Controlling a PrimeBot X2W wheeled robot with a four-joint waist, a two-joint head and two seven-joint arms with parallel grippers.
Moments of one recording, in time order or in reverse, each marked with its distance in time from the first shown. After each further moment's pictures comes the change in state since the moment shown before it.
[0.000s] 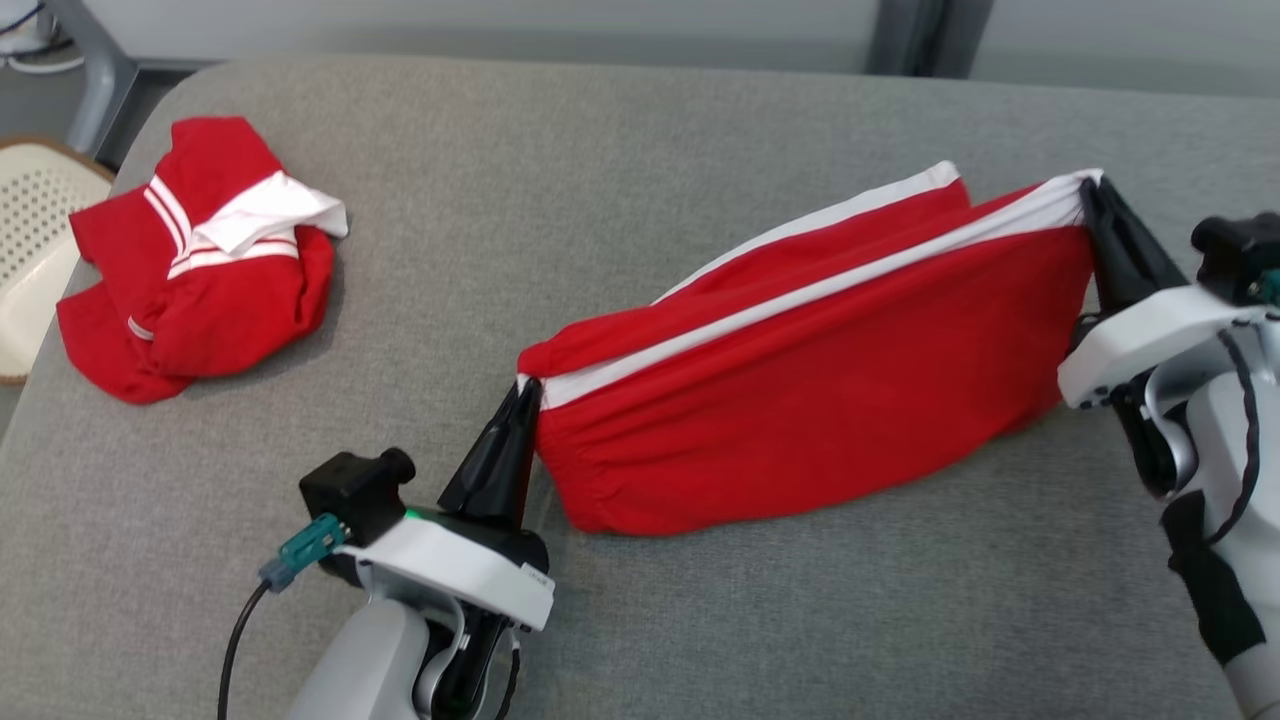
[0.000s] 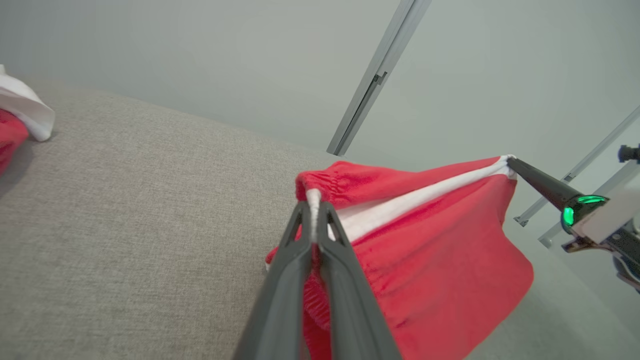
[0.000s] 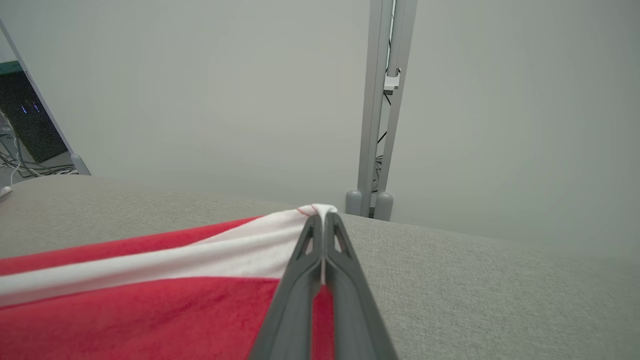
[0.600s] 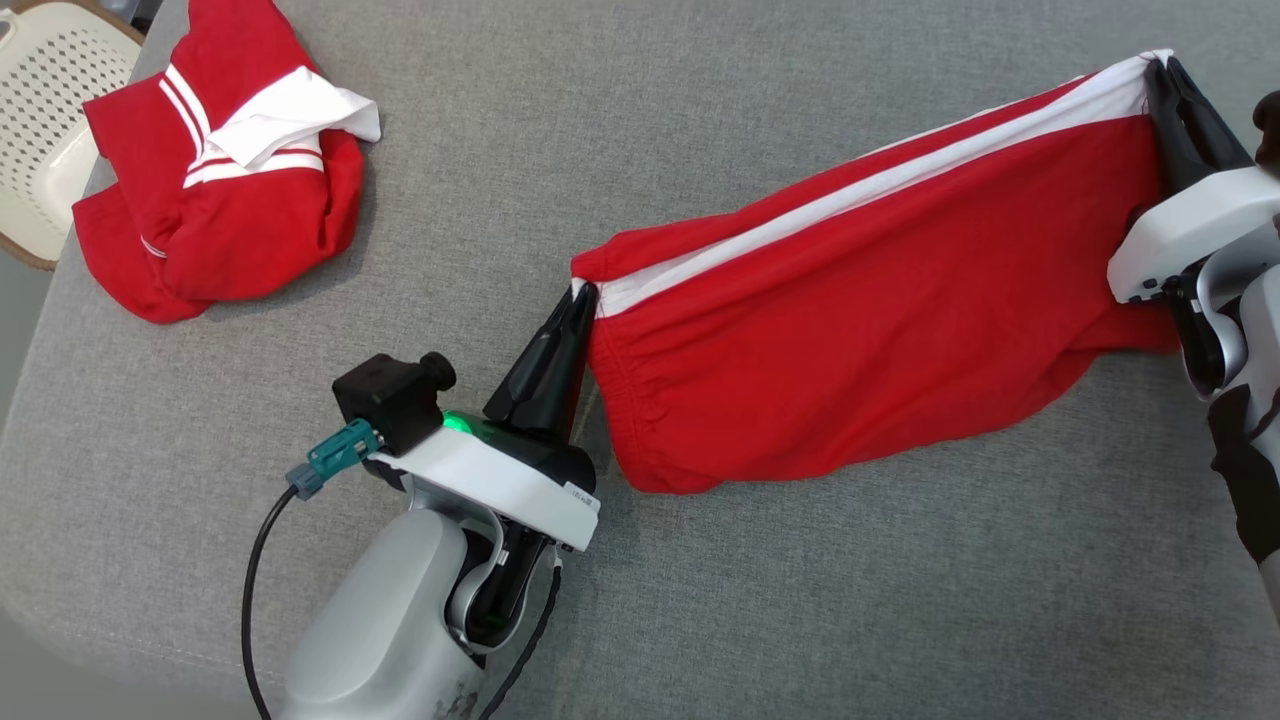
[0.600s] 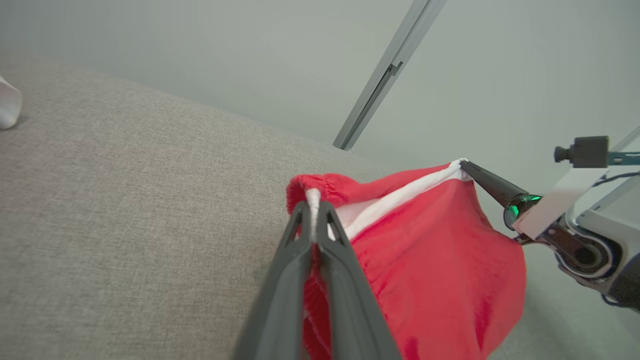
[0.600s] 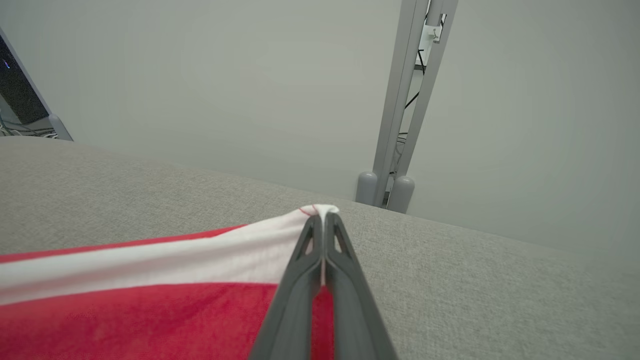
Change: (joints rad) left arm -0.181 0.000 -0.130 -0.005 -0.125 0.000 0.000; right arm -0.237 -0.031 -0.025 0.169 -0.118 0.000 0.000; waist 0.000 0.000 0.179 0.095
